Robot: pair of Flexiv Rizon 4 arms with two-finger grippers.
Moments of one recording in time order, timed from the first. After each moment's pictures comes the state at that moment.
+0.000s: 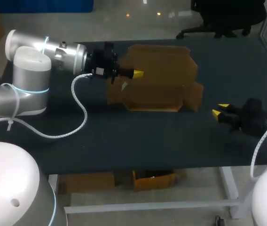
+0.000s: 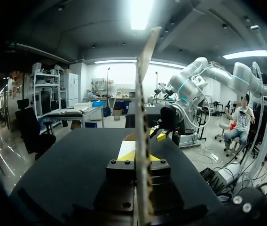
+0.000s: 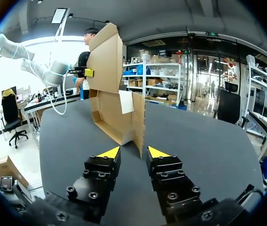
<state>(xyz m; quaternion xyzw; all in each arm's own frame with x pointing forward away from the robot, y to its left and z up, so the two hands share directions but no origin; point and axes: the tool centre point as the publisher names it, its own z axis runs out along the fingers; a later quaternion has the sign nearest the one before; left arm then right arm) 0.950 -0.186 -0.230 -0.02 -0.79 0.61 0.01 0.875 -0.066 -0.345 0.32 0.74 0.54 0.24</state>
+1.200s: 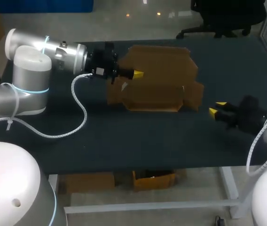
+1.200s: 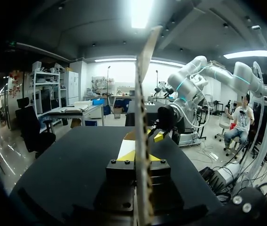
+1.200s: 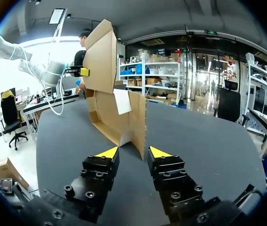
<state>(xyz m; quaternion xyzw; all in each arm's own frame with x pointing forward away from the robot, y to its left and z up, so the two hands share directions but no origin) 0.949 -0.186 -0.231 -0.01 -0.79 0.61 0.01 0.889 -0.060 -0.351 0.32 0.74 0.54 0.23</state>
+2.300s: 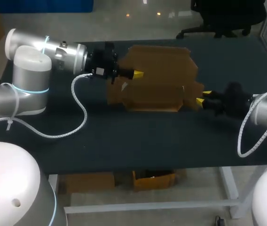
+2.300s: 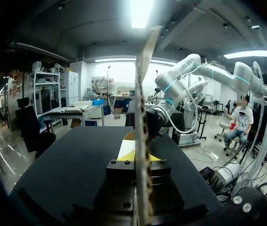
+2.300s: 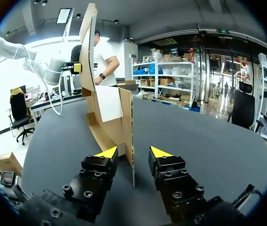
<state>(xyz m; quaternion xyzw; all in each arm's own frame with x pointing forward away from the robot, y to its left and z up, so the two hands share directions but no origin) 0.949 -0.186 -0.231 -0.01 -0.79 0.61 0.01 0.956 -0.026 -0.363 0.27 0.76 0.56 0.19</state>
